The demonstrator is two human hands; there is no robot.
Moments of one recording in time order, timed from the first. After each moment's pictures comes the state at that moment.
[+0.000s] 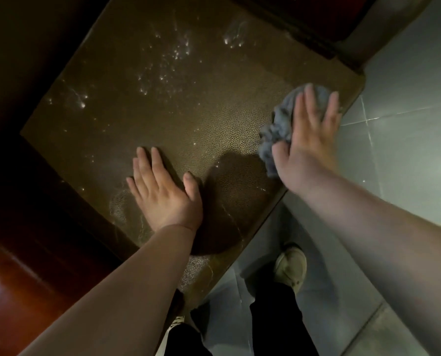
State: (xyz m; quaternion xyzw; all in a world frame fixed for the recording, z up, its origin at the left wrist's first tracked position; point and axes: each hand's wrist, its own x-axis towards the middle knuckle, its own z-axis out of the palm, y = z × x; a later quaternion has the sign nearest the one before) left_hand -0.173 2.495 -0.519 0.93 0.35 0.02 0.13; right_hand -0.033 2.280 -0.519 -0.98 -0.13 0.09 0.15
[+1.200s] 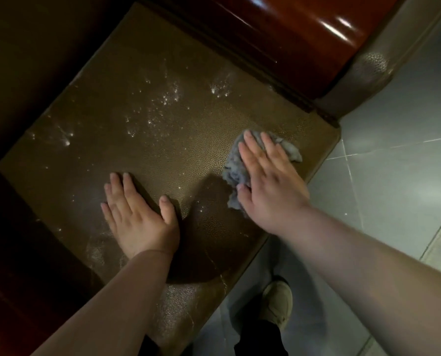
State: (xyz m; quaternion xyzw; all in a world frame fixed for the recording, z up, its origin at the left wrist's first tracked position) left_hand -0.141 2.513 -0.522 0.91 0.38 0.05 0.13; right_hand -0.011 2.298 -0.505 -0.94 -0.31 0.14 0.03
